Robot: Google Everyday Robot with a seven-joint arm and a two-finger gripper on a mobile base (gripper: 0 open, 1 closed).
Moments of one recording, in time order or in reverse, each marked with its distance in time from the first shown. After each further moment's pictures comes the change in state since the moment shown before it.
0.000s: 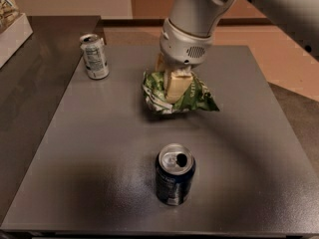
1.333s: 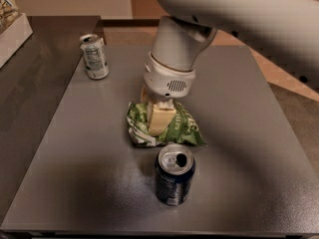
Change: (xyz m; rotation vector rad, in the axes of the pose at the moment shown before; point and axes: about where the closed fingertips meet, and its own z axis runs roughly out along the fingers) arm -0.041 0.049 0.044 -0.095 -0.053 0.061
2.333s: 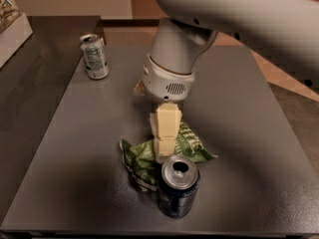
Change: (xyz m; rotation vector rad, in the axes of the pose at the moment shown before) arm -0.007 0.006 0.002 0.000 -0.019 -0.007
